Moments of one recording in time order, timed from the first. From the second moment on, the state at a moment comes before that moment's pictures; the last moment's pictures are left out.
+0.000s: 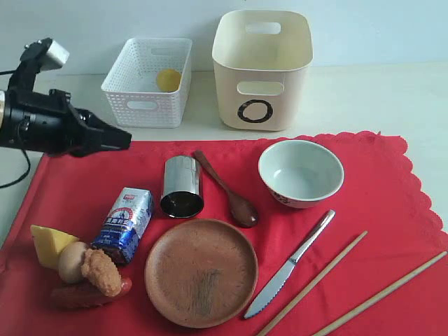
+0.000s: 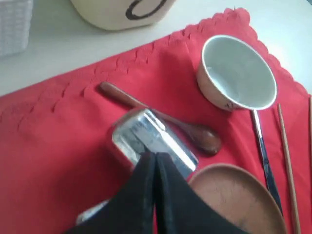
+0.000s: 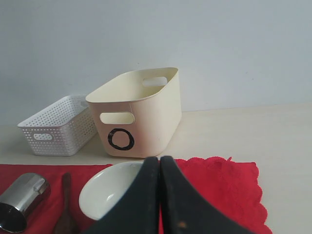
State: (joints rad) left arm -0.15 1.63 -0.80 1.75 -0.74 -1.63; right arm 0.11 0.00 0.00 0.03 0.17 0.11
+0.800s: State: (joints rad) left arm -0.31 1.59 -0.62 1.75 -0.49 -1.65; right arm 0.11 0.00 0.00 0.03 0.17 0.11
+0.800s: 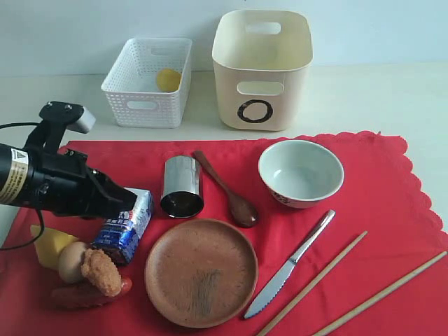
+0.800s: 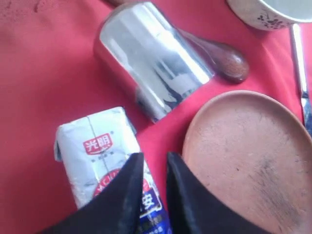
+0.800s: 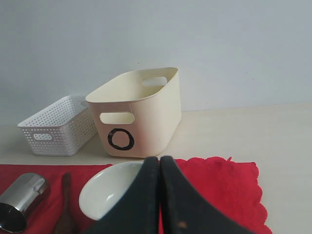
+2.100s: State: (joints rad) left arm -0.44 1.72 -0.62 1.75 -0.20 -1.65; right arm 0.11 0.00 0.00 0.03 0.17 0.11
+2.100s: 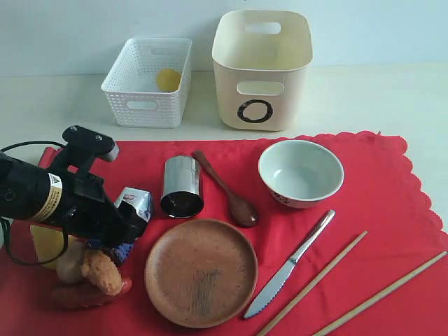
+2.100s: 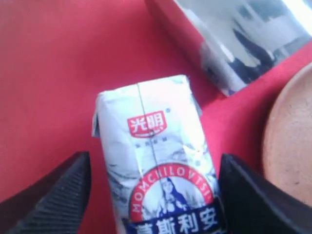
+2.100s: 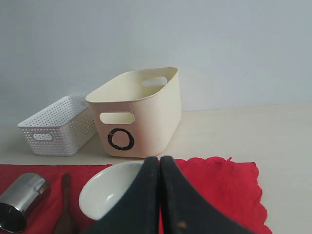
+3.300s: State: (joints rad) left arm -0.44 1.73 -0.62 1.73 -0.20 -1.65; right arm 0.11 0.00 0.00 0.03 0.17 0.11
